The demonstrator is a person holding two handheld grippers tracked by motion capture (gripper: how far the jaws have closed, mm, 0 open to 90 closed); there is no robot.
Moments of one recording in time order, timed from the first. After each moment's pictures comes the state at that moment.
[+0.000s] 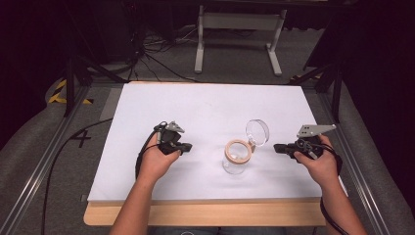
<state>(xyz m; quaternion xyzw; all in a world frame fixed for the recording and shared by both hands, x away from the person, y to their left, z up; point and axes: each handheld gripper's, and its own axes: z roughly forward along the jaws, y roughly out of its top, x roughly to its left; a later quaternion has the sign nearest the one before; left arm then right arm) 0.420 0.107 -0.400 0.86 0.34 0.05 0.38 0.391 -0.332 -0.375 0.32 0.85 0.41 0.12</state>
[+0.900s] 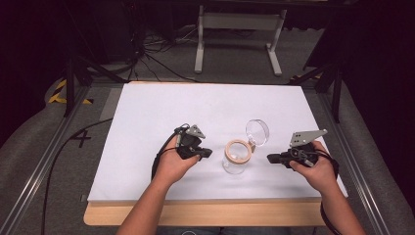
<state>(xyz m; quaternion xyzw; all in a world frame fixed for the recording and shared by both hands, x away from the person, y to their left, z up) 0.405 0.053 -0.388 0.88 0.27 0.01 0.39 0.373 -0.309 -0.373 0.25 0.88 0.39 0.08</state>
